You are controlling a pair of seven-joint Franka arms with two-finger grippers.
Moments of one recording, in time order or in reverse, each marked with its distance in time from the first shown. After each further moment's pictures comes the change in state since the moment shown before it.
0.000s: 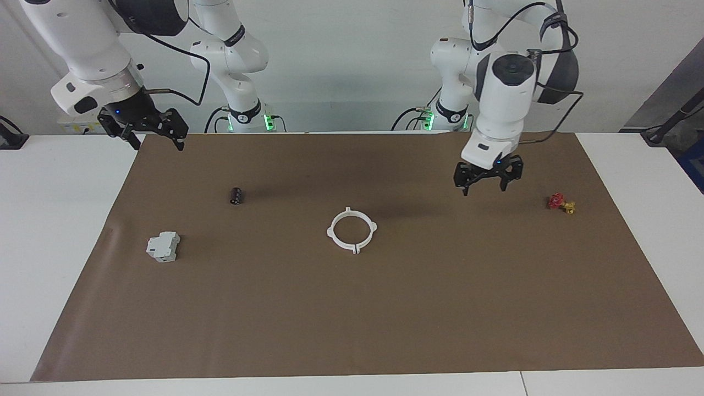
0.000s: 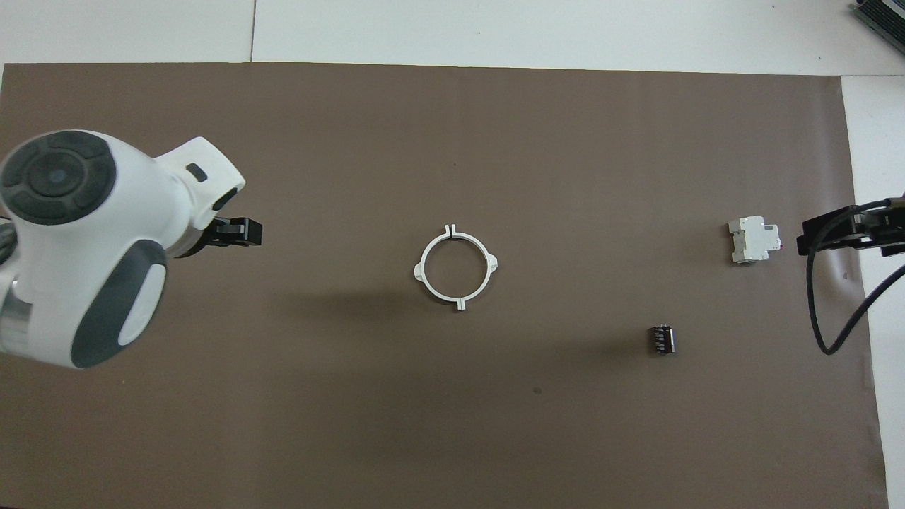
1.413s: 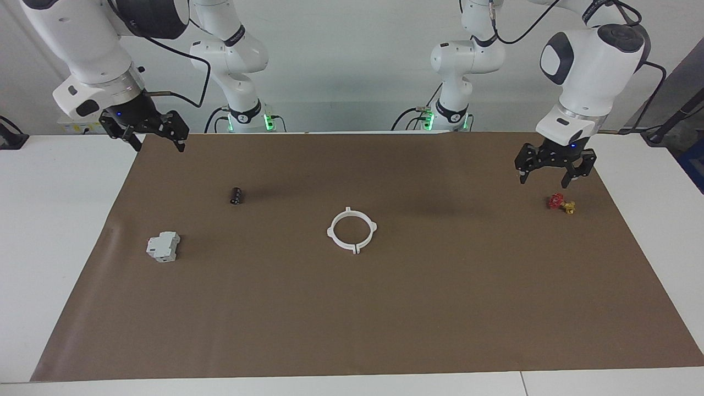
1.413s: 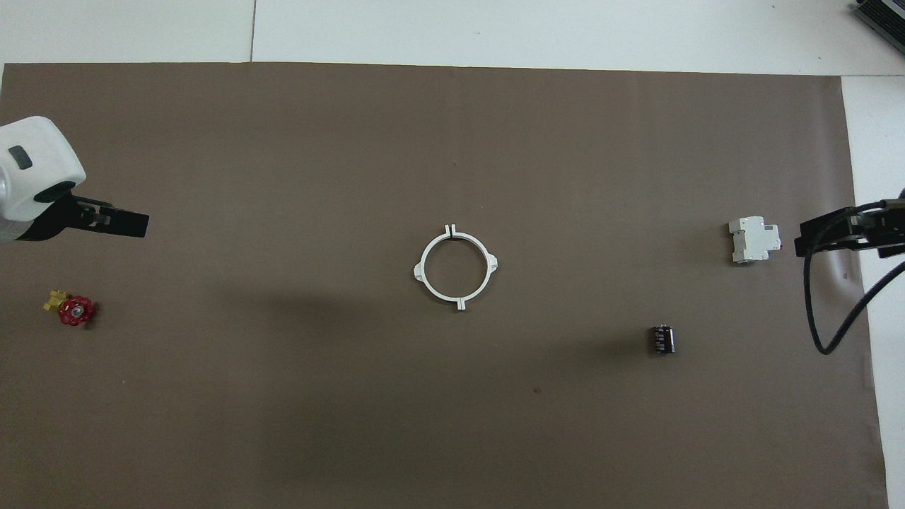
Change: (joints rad) left arm 0.233 -0.052 -0.083 0.042 -0.132 0.015 0.384; right arm -0.001 0.000 0.000 -0.007 0.000 0.004 0.000
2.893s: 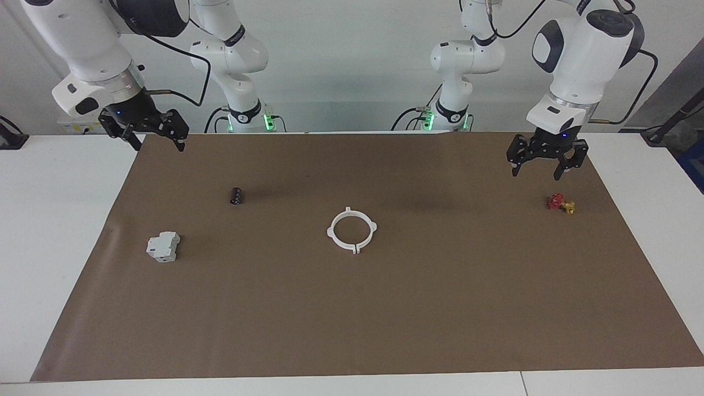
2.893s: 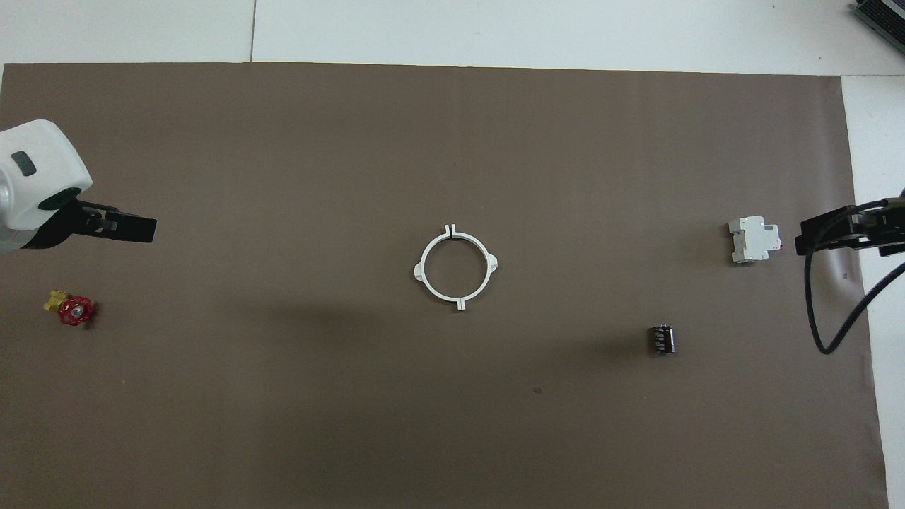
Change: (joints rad) left arm -0.010 -0.042 -0.004 -0.008 0.000 -0.020 -0.020; right arm 0.002 0.000 0.000 0.003 0.000 0.000 0.000
